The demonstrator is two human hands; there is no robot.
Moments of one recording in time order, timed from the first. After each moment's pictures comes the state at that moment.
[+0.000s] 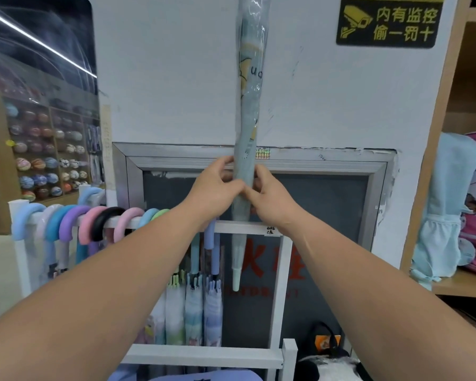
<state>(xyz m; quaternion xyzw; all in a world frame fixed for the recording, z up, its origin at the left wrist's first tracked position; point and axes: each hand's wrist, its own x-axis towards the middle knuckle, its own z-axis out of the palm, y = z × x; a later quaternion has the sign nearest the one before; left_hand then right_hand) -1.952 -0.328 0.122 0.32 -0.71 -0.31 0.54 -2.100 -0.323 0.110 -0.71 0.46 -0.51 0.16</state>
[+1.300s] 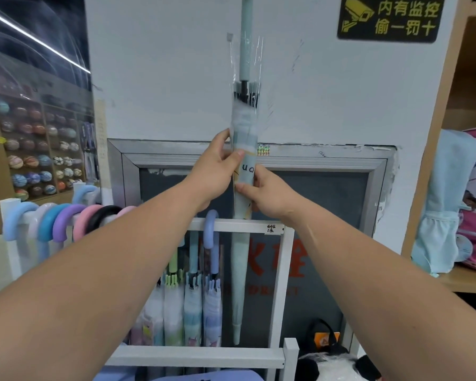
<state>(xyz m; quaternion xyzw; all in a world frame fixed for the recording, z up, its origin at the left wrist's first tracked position) -1.955 -0.346 0.148 0.29 -0.71 -0.32 0.55 -2.099 -0.321 0.123 -0.72 0.48 -0.47 0.20</state>
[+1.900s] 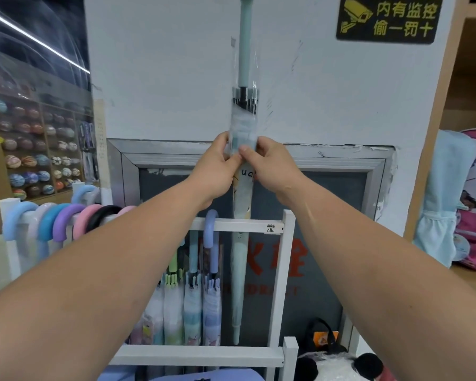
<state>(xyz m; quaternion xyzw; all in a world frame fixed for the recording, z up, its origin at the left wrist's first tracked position) -1.957 -0.347 0.150 0.28 -0.73 -0.31 0.55 -2.094 -0.325 0.160 -0.66 0.44 -0.58 0.16</state>
